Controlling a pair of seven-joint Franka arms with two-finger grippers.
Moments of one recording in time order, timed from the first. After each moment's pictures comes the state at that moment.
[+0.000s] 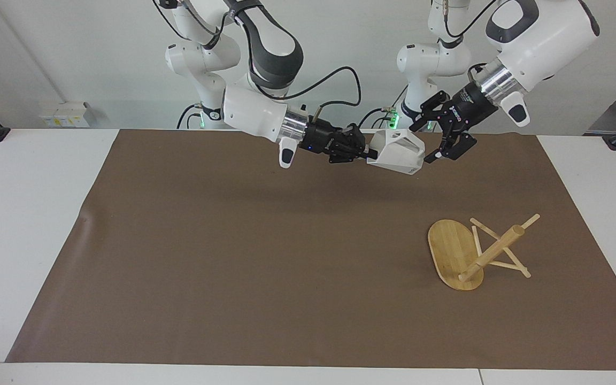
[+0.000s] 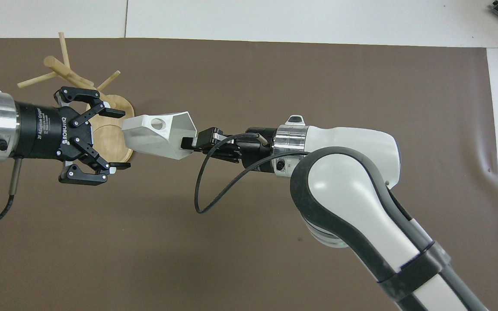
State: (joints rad) left arm -0.09 -0.11 -0.07 -1.81 -0.65 1.82 -1.73; right arm 0.24 0.16 0.33 -1.84 1.45 2.37 -0.18
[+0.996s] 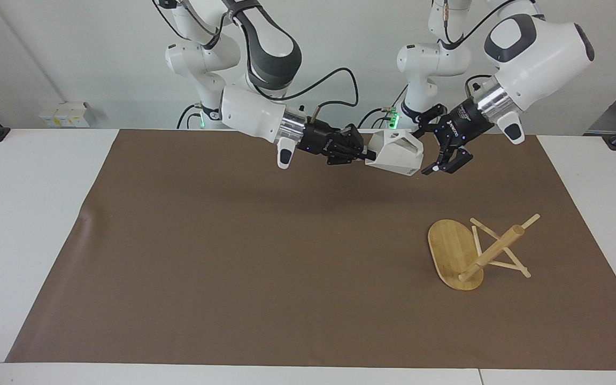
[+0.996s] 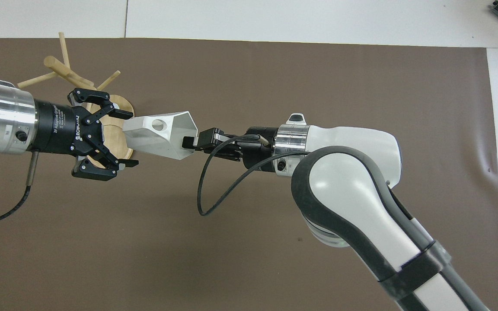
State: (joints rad) left arm -0.10 -0.06 -0.08 -1.81 -0.67 1.83 -1.76; right arm 0.24 0.16 0.33 -1.84 1.45 2.37 -0.22
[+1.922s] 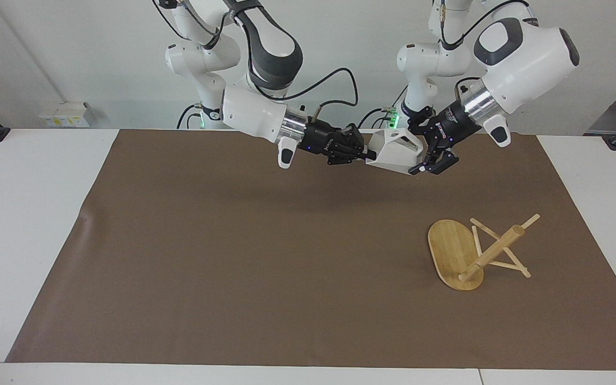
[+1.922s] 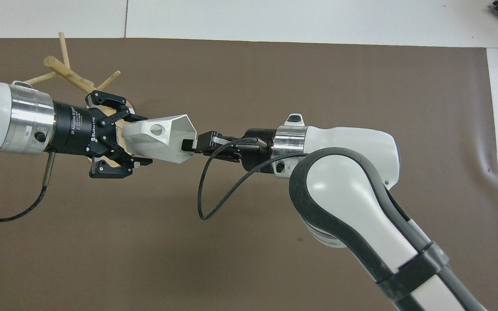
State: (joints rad) left arm -0.13 -0.05 -0.08 -1.81 -0.67 1.84 -1.76; right arm 0.24 0.16 0.33 -1.85 1.43 2.36 -0.23
